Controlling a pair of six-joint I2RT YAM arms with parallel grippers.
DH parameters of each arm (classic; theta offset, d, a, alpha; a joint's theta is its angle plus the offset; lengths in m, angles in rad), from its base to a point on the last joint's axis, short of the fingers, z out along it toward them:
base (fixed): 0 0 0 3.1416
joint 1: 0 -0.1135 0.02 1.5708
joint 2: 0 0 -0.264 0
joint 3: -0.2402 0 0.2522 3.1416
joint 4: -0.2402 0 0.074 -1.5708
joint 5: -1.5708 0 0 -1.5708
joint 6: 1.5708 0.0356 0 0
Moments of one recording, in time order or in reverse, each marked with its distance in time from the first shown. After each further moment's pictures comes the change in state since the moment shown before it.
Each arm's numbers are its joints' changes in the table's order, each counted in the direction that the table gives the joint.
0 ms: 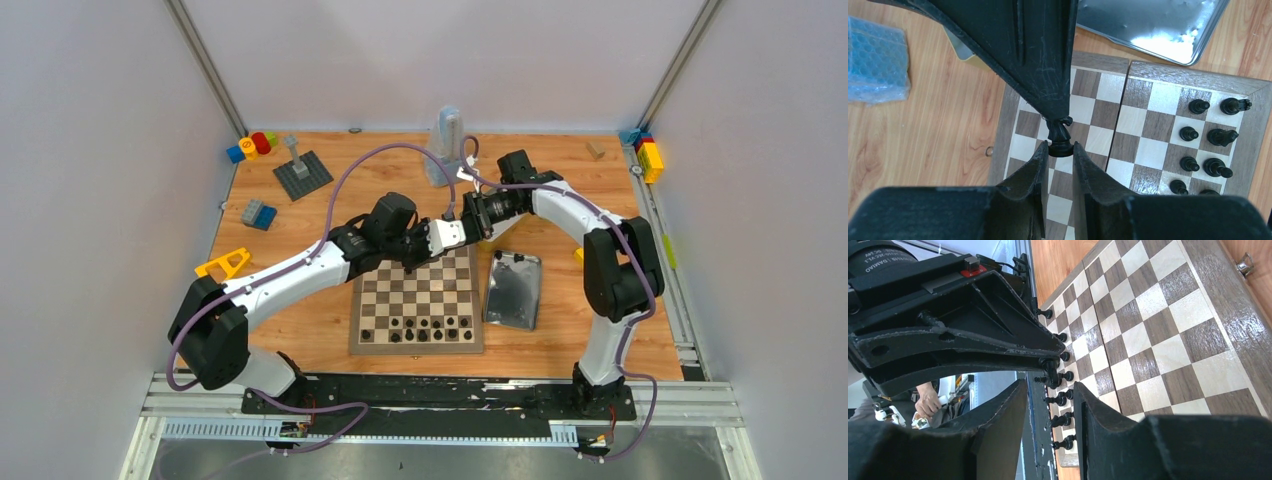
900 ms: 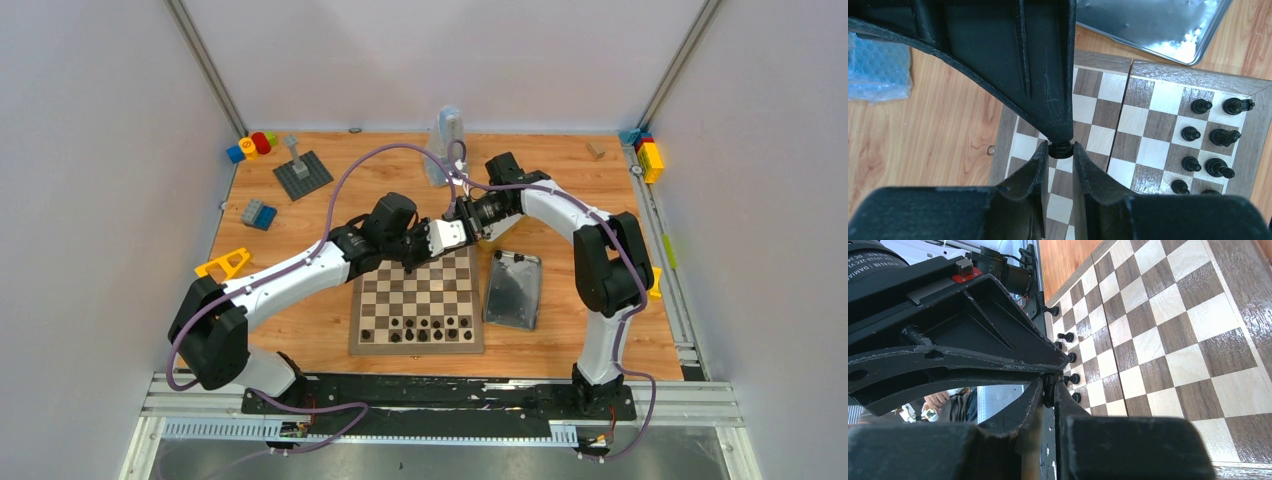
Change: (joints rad) left arm 0.003 0.000 0.000 0.000 0.013 0.000; right arm -0.051 0.058 -0.046 -0.034 0.014 -0.005
